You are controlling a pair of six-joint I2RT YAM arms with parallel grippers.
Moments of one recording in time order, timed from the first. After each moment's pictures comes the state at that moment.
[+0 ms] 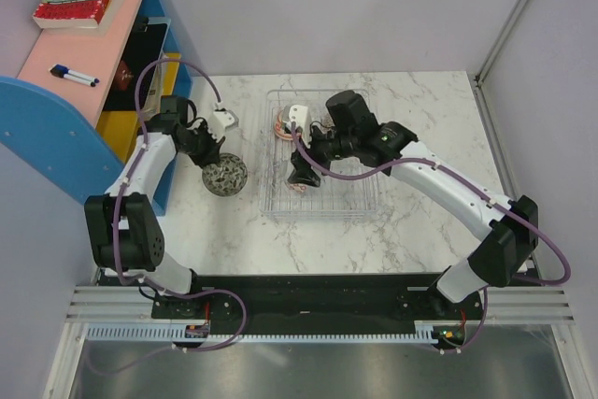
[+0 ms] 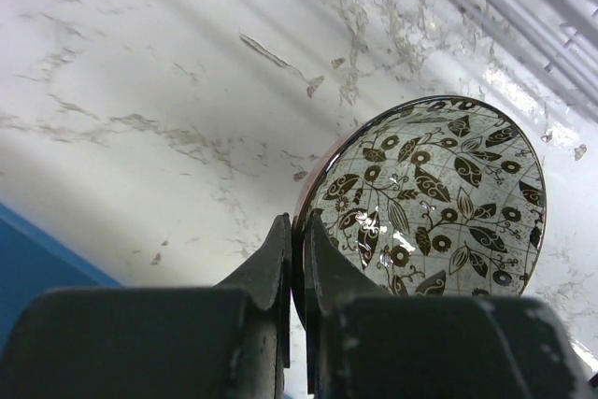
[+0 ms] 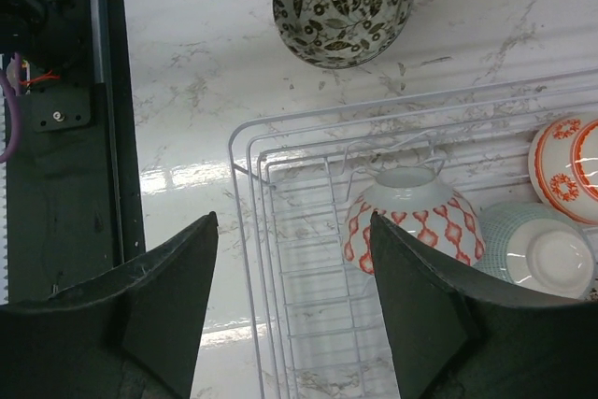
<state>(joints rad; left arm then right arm) 0.02 1.58 1.22 -0.75 0.47 0.85 0.74 1.55 1.49 -0.55 -0.58 -0.34</state>
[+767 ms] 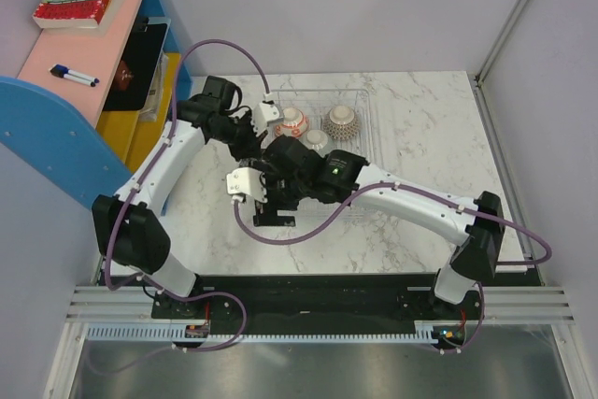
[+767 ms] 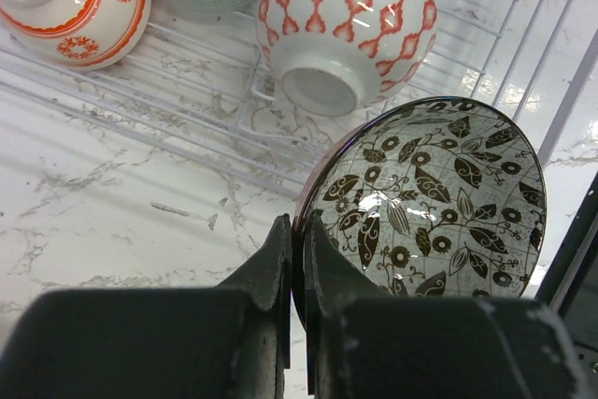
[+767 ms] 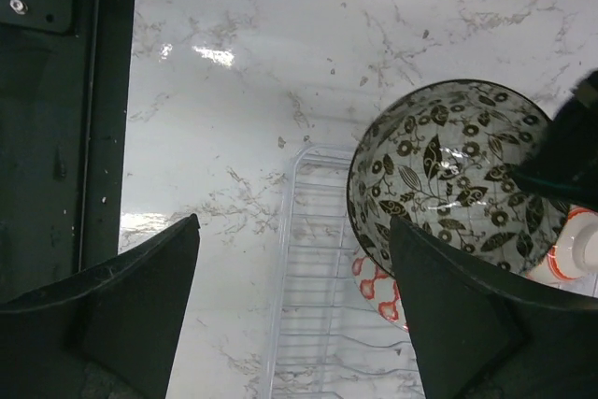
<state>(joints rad) -0.30 1.57 1.48 -0.96 0.52 0.79 1.09 1.67 1.65 -0.74 -0.24 -0.58</state>
